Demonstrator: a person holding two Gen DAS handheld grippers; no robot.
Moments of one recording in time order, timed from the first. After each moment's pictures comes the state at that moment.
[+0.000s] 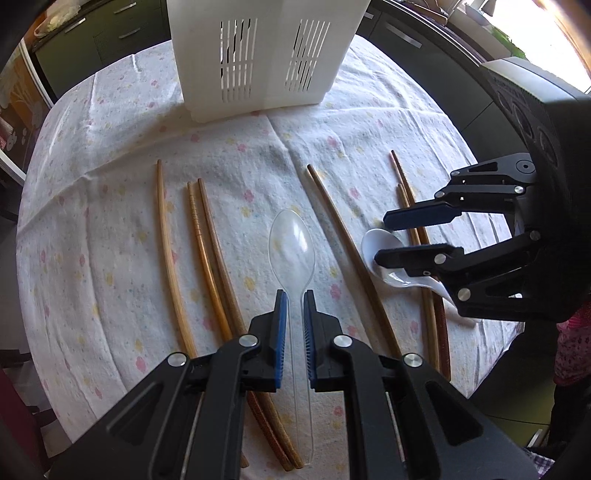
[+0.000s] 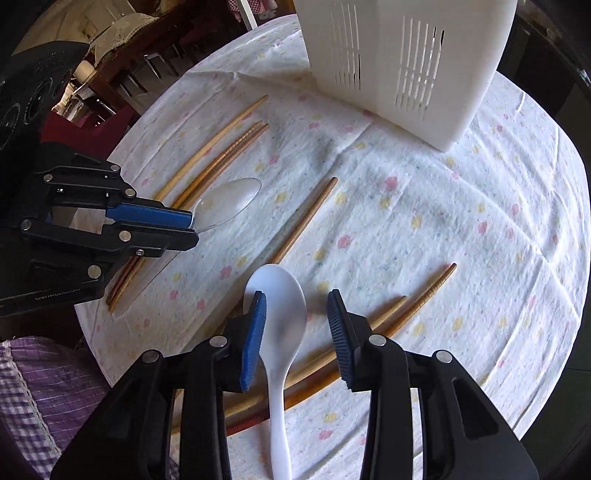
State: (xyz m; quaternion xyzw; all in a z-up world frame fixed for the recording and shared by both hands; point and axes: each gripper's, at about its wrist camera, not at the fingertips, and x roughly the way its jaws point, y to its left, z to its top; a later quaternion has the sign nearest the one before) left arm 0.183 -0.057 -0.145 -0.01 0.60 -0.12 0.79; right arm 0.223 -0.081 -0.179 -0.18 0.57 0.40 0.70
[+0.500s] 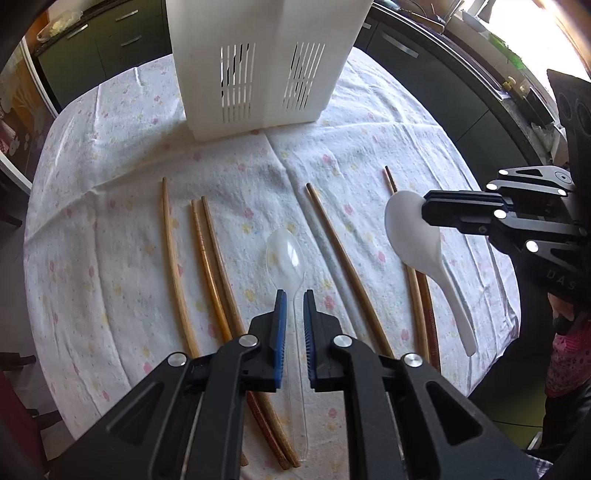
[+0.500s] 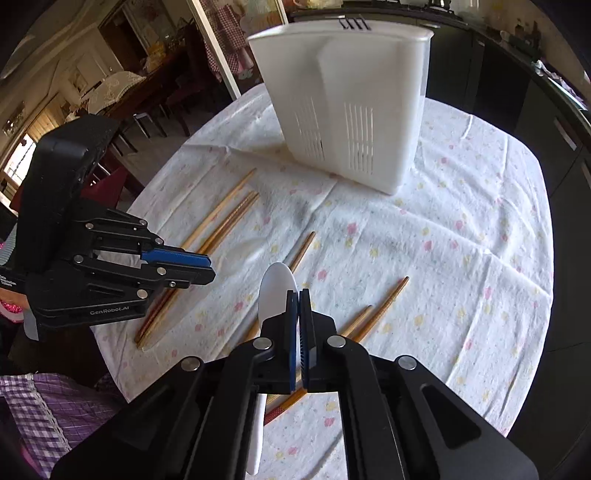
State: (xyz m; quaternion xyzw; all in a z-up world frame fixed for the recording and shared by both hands) left arm 0.185 -0.058 -0.128 -0.02 0.59 -0.12 0.80; right arm 0.211 -0.134 -0.111 -0.08 0.49 0.38 0.78
